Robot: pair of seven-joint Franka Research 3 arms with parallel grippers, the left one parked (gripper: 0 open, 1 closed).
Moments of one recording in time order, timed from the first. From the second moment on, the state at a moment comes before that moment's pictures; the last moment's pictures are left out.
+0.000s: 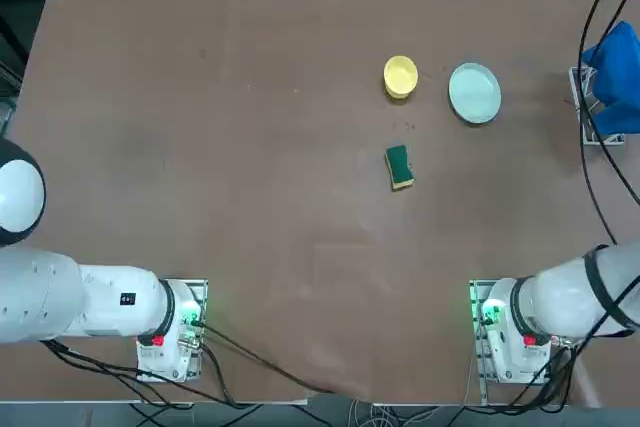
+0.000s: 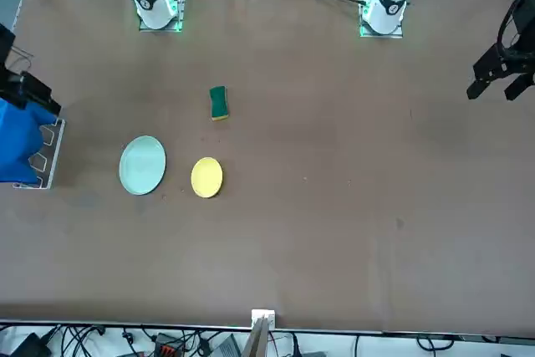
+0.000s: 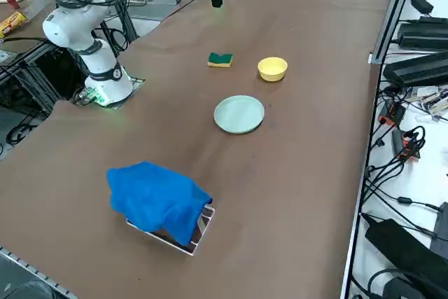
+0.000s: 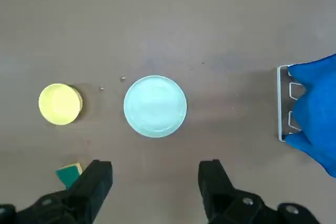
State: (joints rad) arm 0.02 0.11 -0.06 -1.39 0.02 1.51 0.08
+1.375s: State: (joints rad) arm 0.03 0.12 -0.05 -1.39 0.02 1.44 0.08
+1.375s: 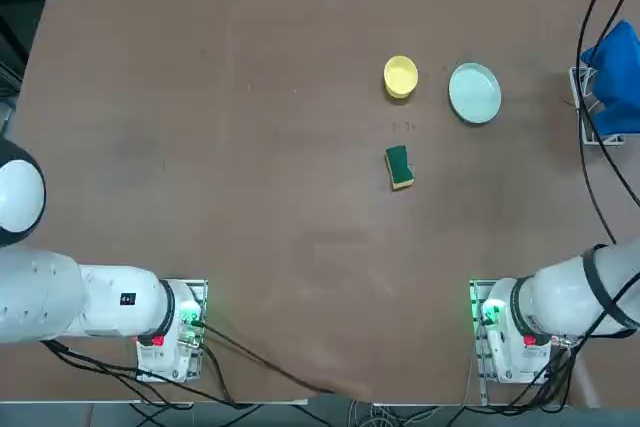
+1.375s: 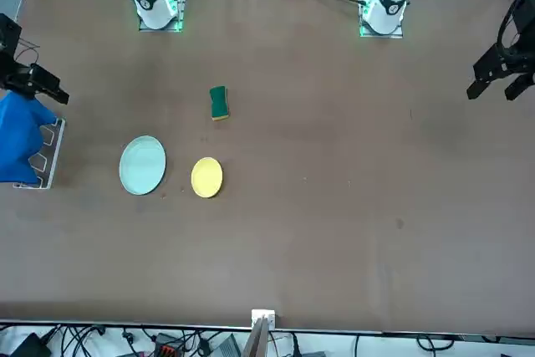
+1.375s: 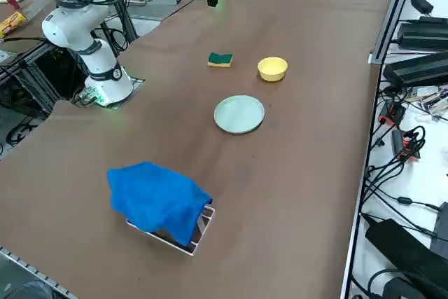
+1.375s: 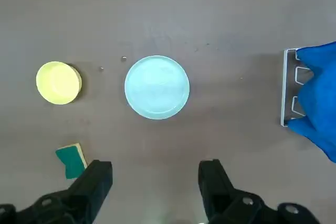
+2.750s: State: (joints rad) arm 0.04 0.13 -0.05 -1.39 0.02 1.44 0.08
